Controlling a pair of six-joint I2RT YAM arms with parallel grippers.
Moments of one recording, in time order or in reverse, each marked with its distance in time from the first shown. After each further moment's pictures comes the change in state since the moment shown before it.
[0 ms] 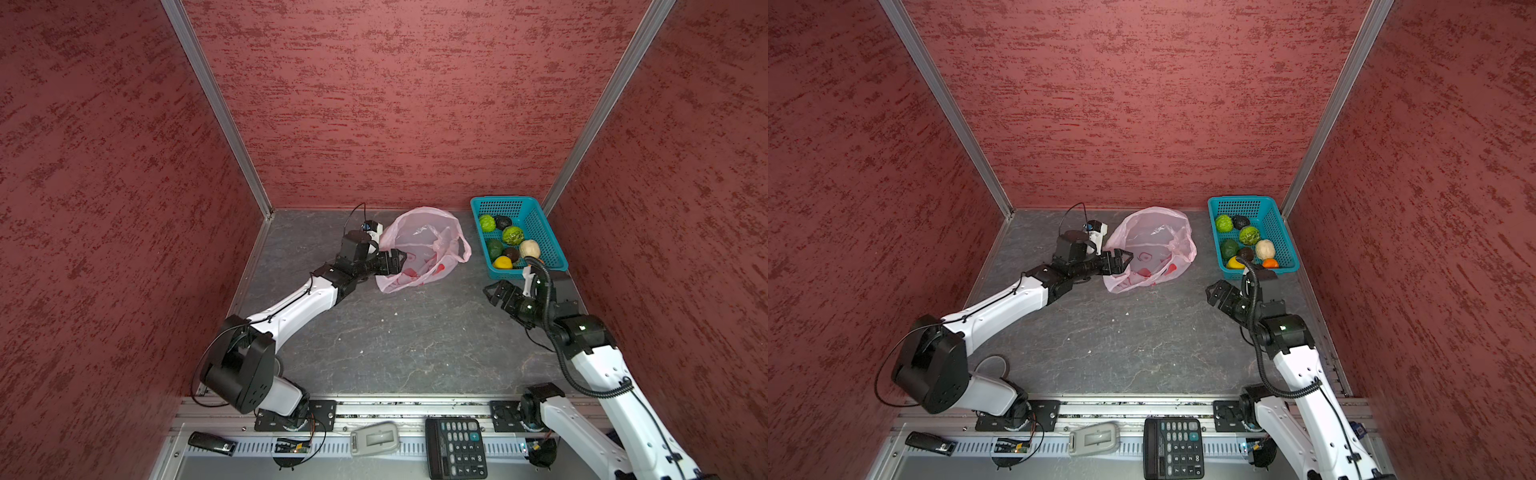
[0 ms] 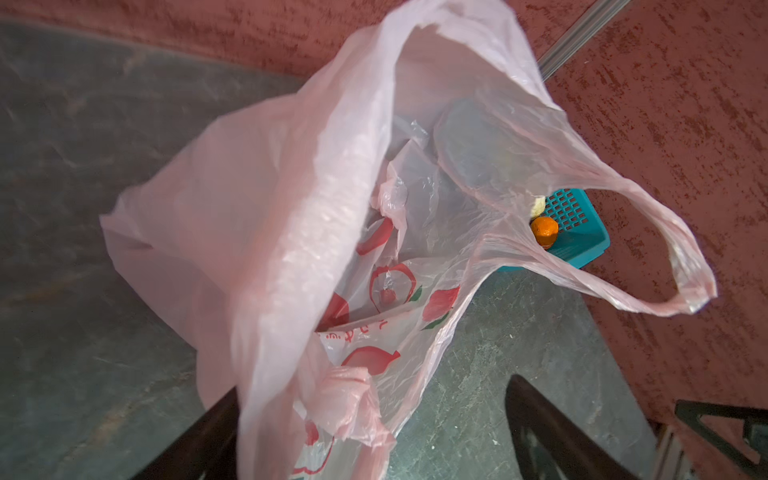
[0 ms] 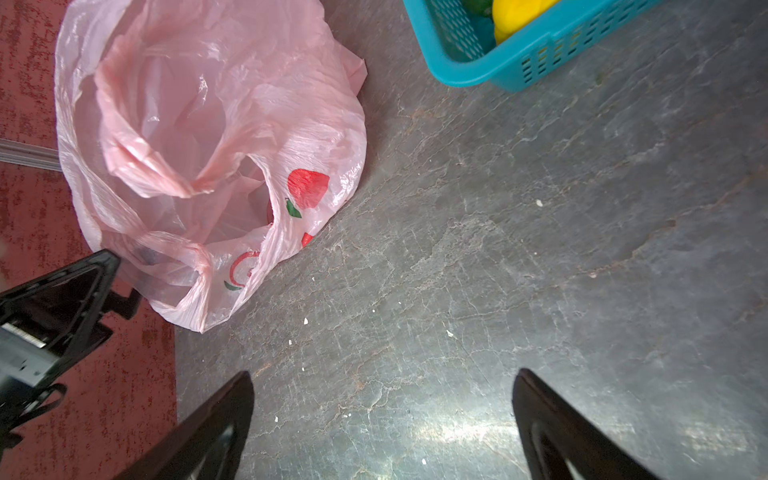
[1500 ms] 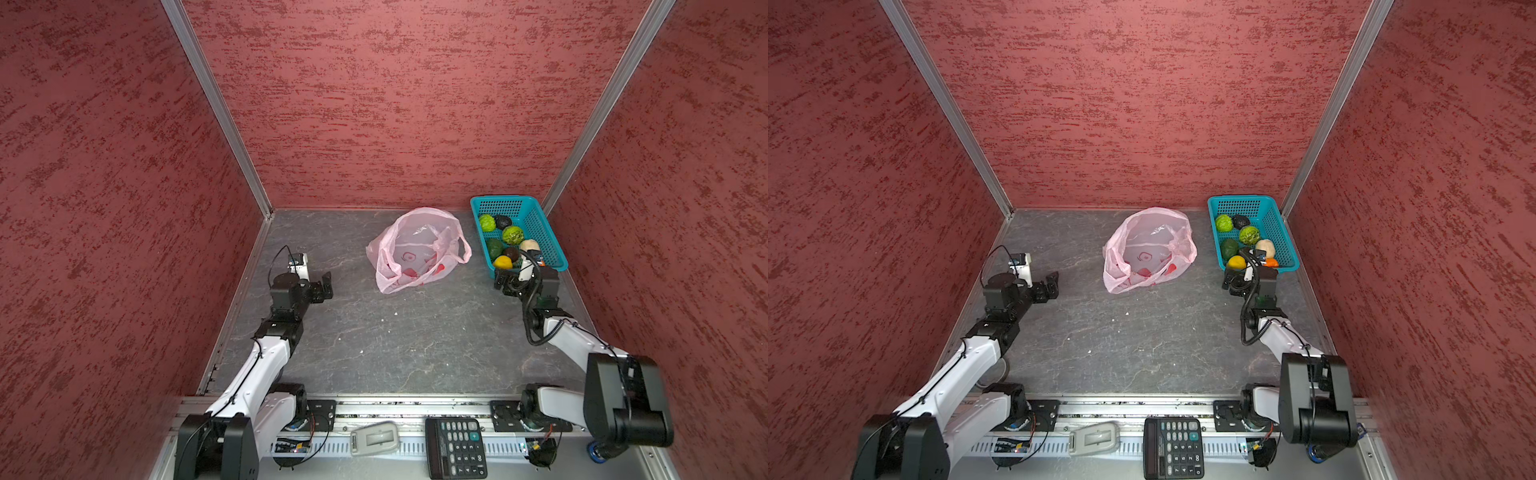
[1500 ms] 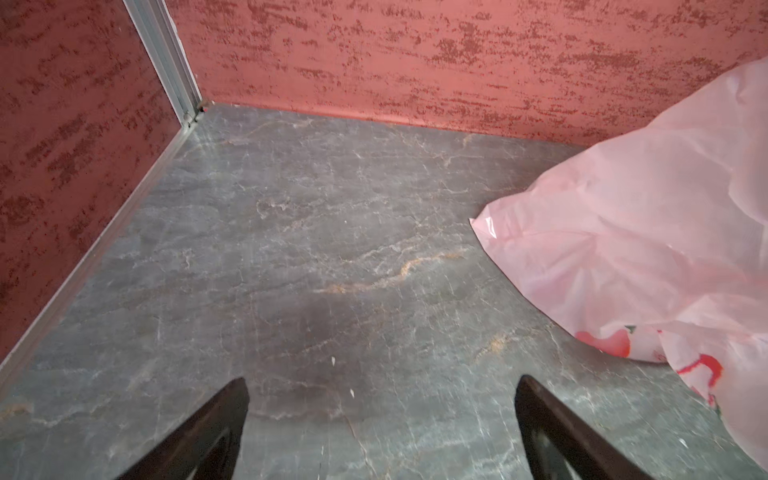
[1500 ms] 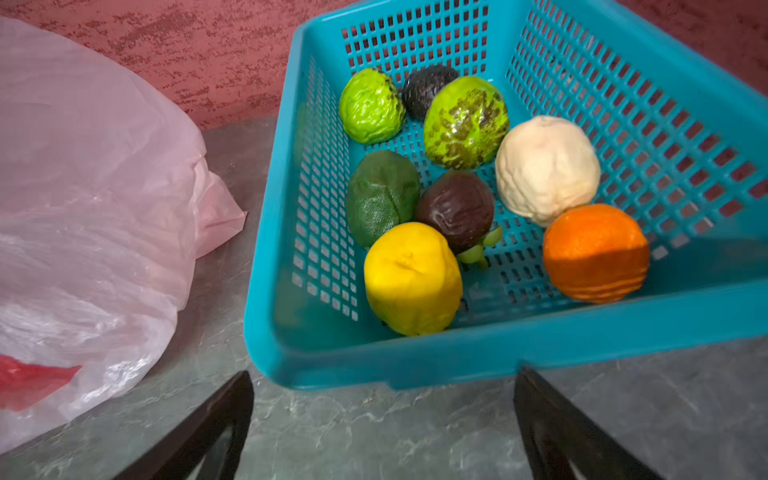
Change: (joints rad) left arm 0.487 -0.441 -0.583 0.237 -0.160 0.362; right arm -0.249 0.473 -0.327 1.118 0.159 -0.566
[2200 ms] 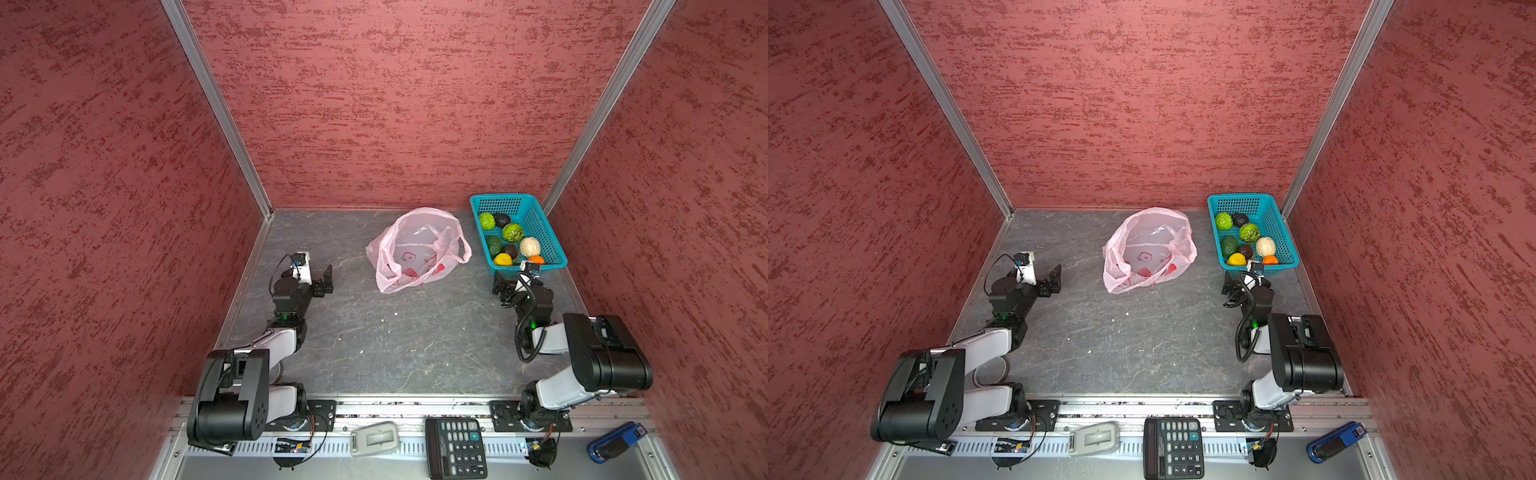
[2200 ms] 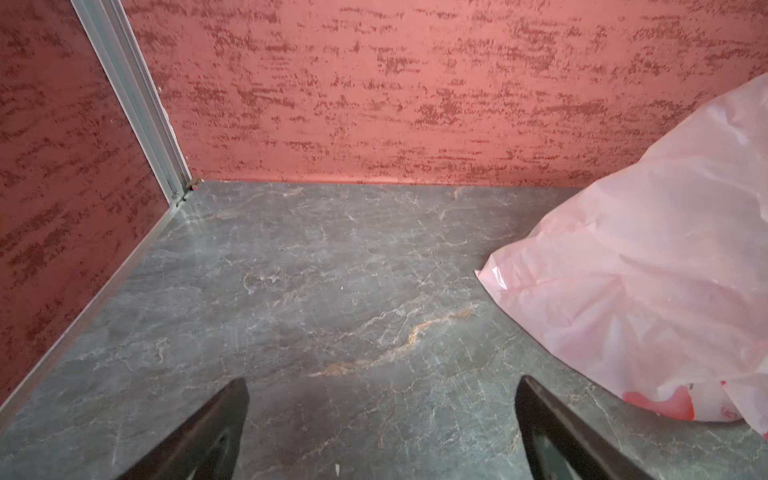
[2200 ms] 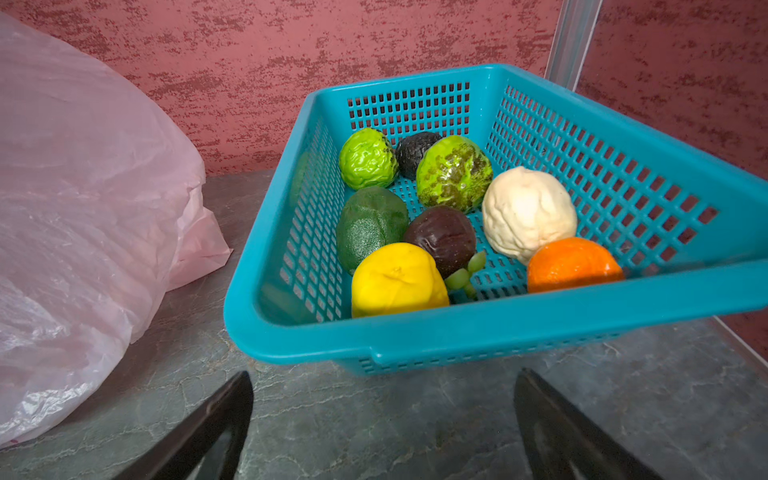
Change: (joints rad) left arm 0.051 0.306 -0.117 0.597 0.092 0.070; right arm -0.001 0.262 -0.218 0.729 0.042 -0.055
